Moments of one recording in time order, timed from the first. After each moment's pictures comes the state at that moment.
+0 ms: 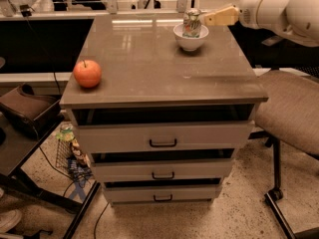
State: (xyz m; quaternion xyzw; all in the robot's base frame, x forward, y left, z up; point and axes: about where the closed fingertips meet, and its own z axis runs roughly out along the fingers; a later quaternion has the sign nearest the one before) arm 0.797 -0.213 0.991 -0.27 0.72 0.08 0.64
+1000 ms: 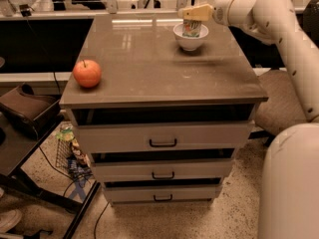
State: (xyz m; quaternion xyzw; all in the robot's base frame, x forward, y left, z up) arm 0.875 -0.156 0.971 -0.26 0.70 0.17 0.65
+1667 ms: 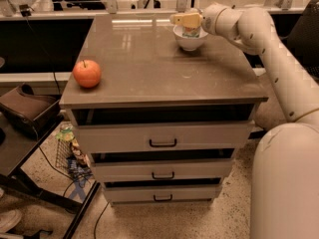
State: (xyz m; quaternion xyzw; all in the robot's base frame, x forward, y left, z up) arm 0.900 -0.132 0.937 -0.22 0.69 0.21 0.65
